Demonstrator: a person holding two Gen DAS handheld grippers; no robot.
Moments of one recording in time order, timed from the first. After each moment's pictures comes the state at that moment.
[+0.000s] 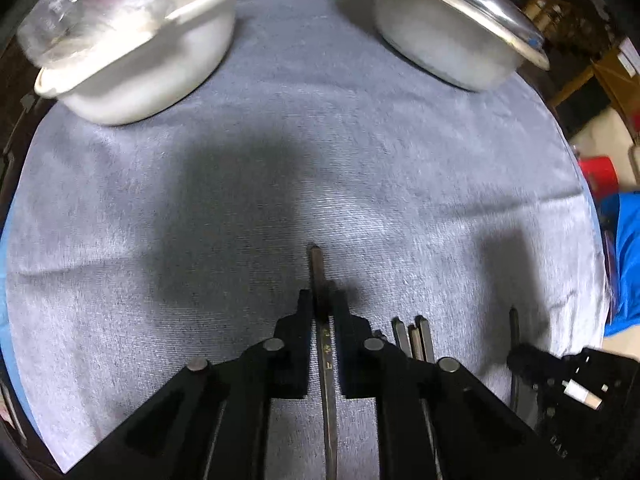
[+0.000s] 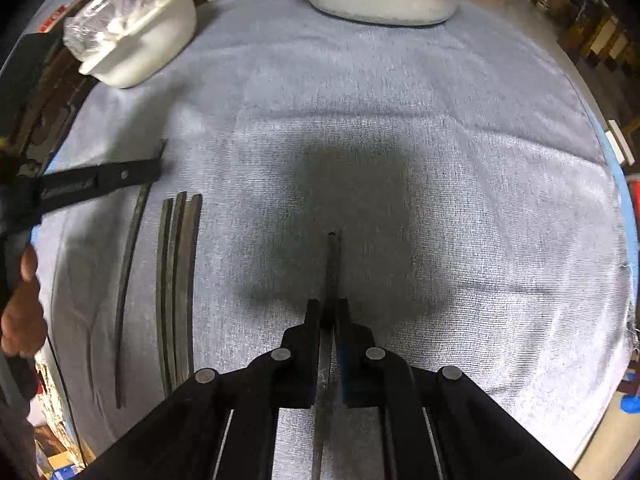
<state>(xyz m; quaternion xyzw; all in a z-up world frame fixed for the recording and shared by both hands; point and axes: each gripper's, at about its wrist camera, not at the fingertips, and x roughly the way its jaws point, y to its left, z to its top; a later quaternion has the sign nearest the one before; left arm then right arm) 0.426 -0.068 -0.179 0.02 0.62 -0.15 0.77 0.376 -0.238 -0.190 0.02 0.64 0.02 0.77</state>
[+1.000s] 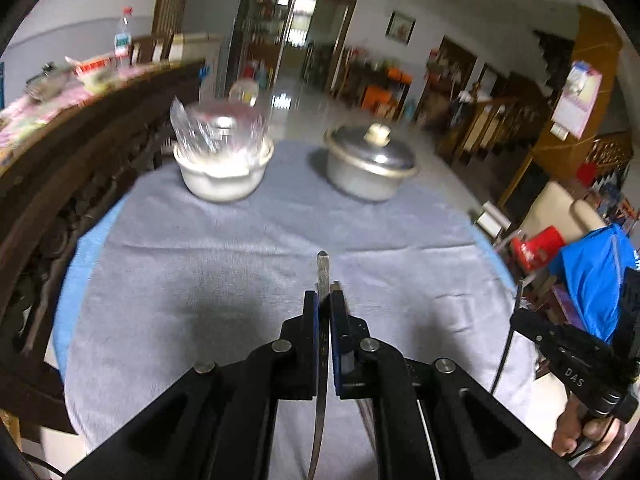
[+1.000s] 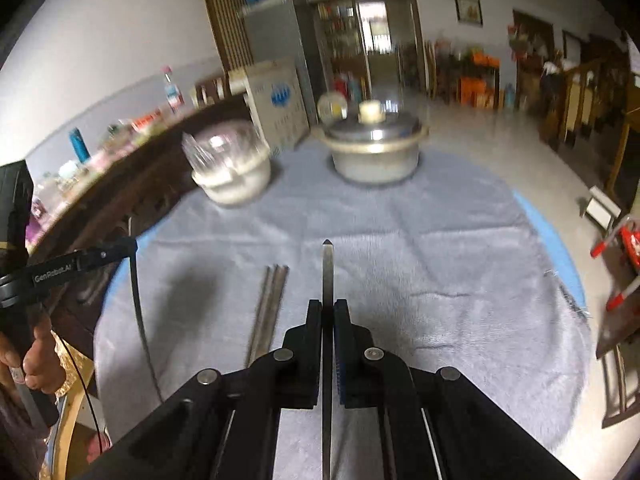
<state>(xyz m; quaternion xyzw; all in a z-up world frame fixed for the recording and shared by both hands) 0.206 0.006 -0.011 -0.06 0.37 -0.18 0.91 0.186 -0.237 -0.057 0.06 0.34 0.06 0.94</state>
